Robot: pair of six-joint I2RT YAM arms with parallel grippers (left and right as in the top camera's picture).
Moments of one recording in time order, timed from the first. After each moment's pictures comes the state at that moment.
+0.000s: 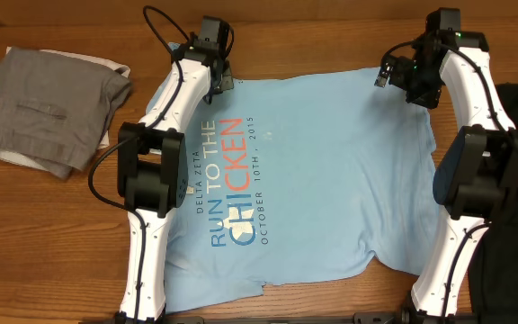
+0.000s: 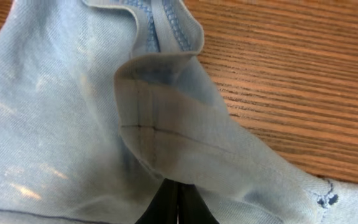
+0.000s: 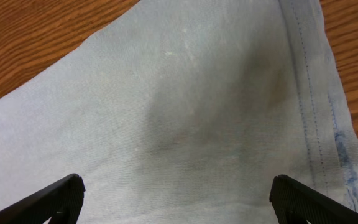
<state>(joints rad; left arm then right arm) -0.23 2.51 2.15 -0.79 -0.17 -0.42 -0.12 2.33 2.06 -1.06 -0.18 0.28</state>
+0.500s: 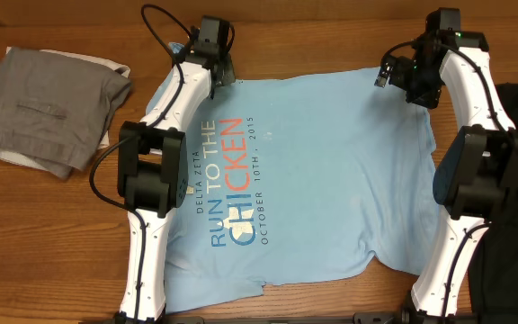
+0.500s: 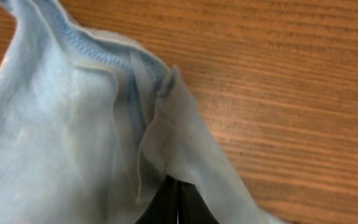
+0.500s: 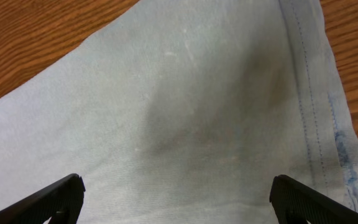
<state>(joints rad) -0.23 2.51 2.10 -0.60 -0.17 -0.41 -0.12 2.33 2.06 -1.06 -0.18 0.28</state>
